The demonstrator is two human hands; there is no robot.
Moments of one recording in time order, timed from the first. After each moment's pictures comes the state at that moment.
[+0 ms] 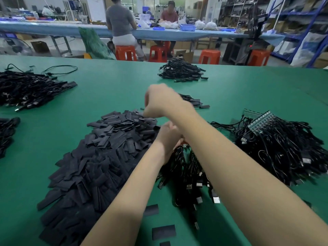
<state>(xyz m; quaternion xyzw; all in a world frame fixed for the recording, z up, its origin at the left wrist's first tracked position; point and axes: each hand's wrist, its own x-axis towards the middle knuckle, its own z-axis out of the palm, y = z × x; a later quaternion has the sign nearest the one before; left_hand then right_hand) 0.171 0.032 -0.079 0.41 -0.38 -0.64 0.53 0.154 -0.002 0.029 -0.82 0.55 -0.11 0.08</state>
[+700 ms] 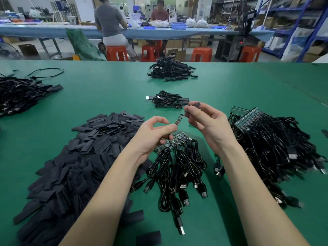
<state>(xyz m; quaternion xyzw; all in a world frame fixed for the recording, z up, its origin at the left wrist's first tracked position) 0.190 0.034 -0.071 0.41 -0.46 -0.62 0.48 0.010 0.041 -0.045 -0.43 0.37 -0.61 0.55</state>
